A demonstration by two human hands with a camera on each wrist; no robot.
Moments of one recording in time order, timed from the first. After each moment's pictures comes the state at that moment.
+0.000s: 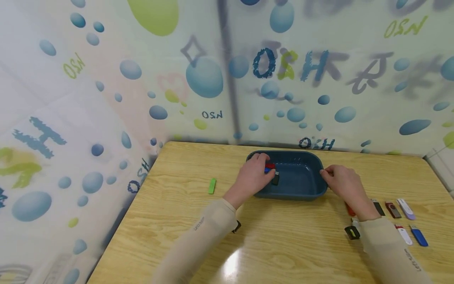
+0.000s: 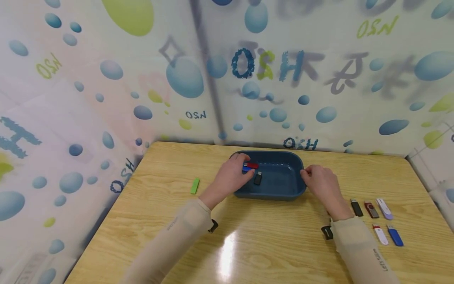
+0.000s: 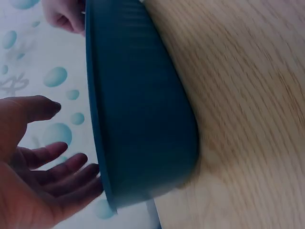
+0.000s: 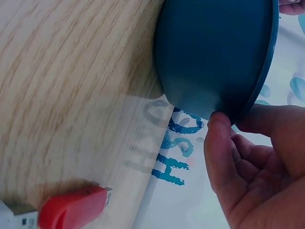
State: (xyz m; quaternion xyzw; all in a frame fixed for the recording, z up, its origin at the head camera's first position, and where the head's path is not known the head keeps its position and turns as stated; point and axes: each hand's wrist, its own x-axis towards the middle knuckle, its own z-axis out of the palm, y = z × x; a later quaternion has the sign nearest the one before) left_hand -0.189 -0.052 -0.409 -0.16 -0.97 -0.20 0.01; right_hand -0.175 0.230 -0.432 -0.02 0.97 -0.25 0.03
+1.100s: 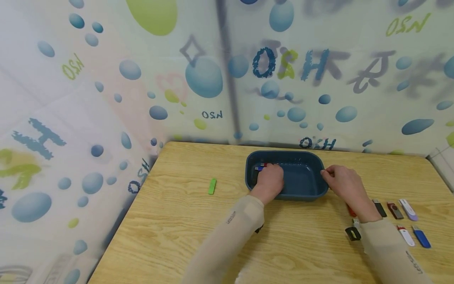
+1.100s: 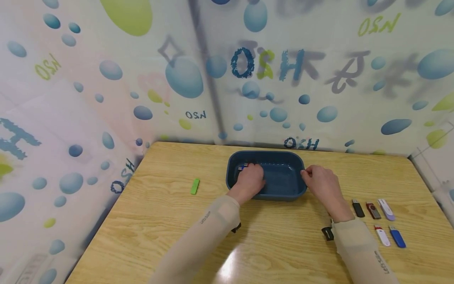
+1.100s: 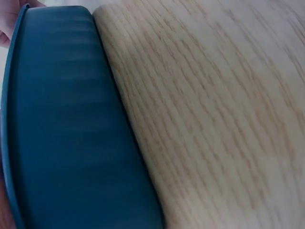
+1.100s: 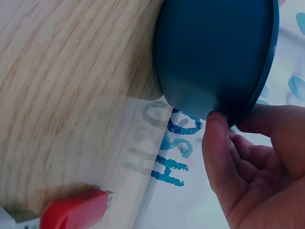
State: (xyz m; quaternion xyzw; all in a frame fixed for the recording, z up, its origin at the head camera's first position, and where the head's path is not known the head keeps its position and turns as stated) left_hand -0.204 0.015 -0.450 -0.12 -0.99 0.02 -0.06; right_hand -0.174 0.230 -0.432 -0.05 0.96 -0.26 0.01
